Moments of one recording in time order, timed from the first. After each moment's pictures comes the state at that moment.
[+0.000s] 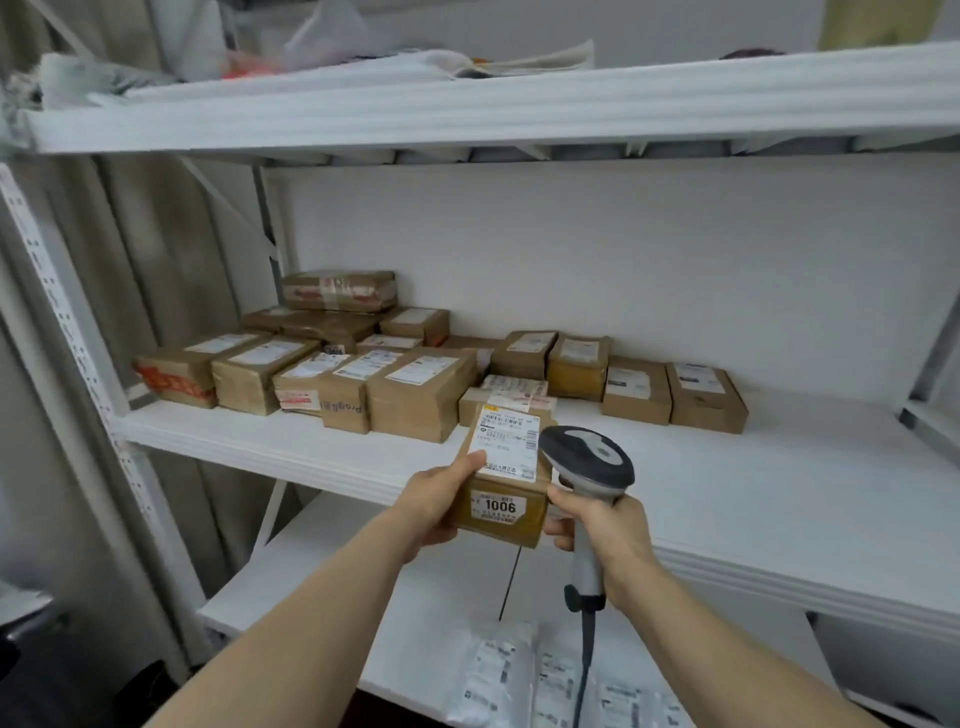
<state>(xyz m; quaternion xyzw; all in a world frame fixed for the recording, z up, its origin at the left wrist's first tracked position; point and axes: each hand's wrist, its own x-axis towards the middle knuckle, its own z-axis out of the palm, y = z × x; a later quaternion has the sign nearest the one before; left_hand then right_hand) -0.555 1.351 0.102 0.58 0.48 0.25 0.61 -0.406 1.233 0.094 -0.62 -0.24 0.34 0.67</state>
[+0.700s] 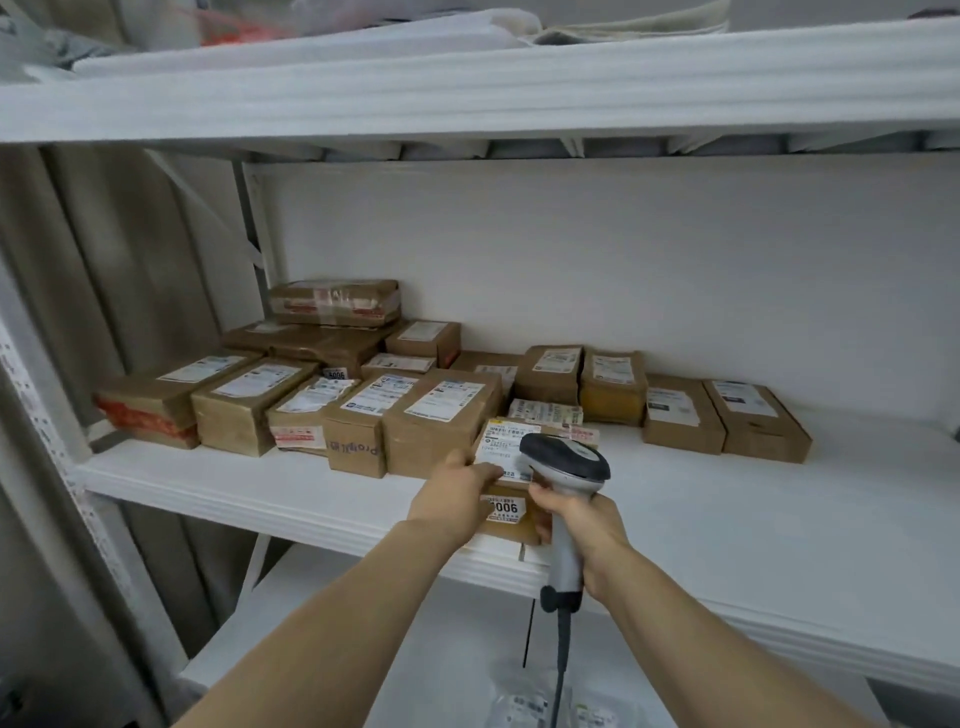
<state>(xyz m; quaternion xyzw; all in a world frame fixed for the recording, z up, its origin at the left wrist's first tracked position) -0.540 1.485 0.092 0.91 0.38 0.14 0.13 -0.428 1.369 0.099 -0.62 -0.15 0.39 0.66</state>
